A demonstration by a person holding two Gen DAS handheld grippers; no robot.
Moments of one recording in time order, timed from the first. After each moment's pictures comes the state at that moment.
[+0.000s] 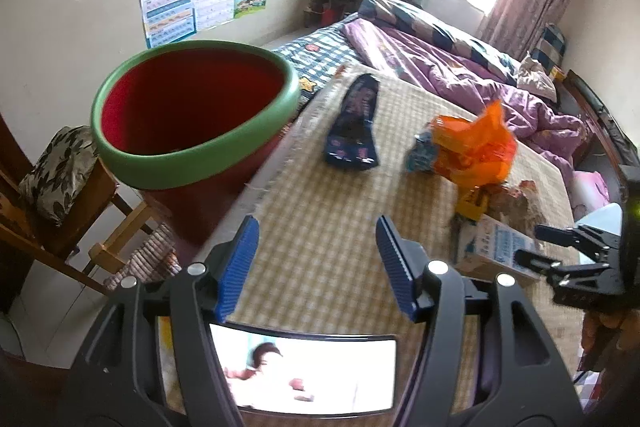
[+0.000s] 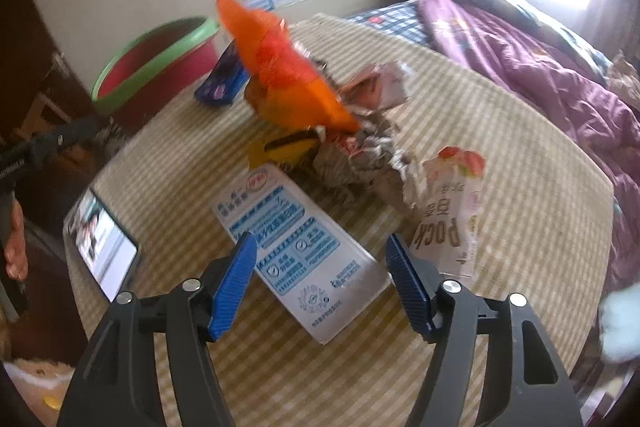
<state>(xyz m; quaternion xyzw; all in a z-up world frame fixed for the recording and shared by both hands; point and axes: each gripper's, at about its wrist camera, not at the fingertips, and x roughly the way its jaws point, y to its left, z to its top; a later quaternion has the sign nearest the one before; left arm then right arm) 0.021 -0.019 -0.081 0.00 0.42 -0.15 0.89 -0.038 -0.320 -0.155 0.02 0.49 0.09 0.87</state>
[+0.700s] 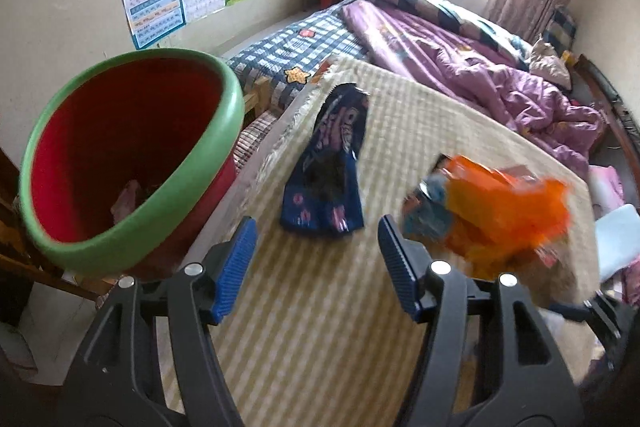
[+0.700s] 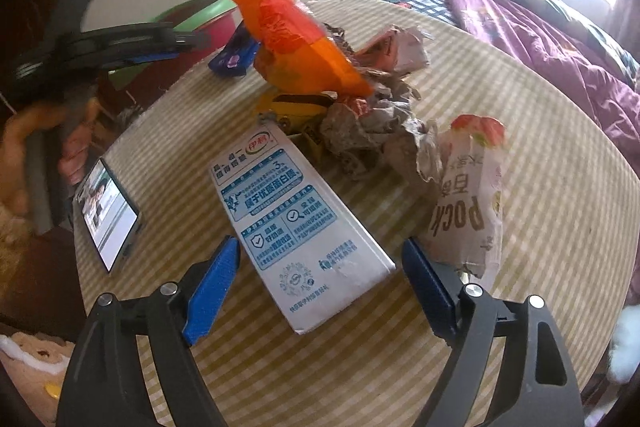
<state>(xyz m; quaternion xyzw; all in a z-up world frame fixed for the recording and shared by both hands) 0.118 -0.086 -0.113 0.03 0.45 -0.14 0.88 -0.041 -0.330 -0.173 0.03 0.51 0.14 0.85</state>
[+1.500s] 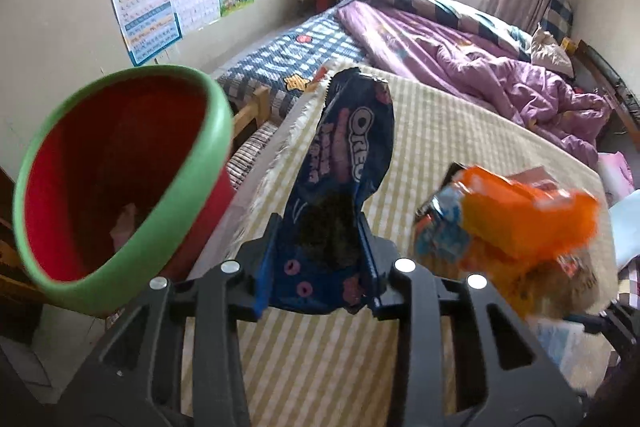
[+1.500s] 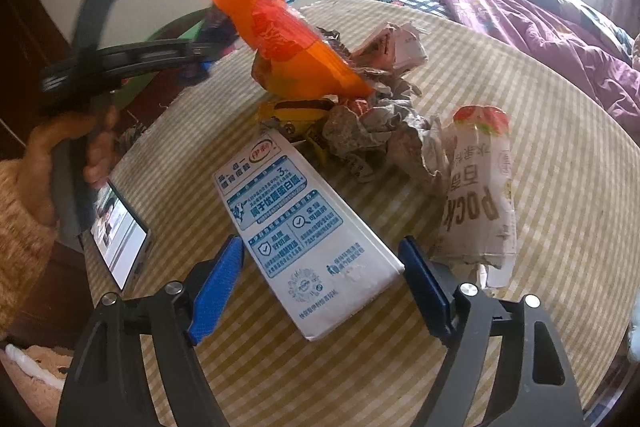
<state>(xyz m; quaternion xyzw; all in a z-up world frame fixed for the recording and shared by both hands) 0.111 -0.079 -0.110 0.05 0.43 -0.15 0.89 -0.035 -0.325 -0.173 0.07 0.50 0.14 0.85</state>
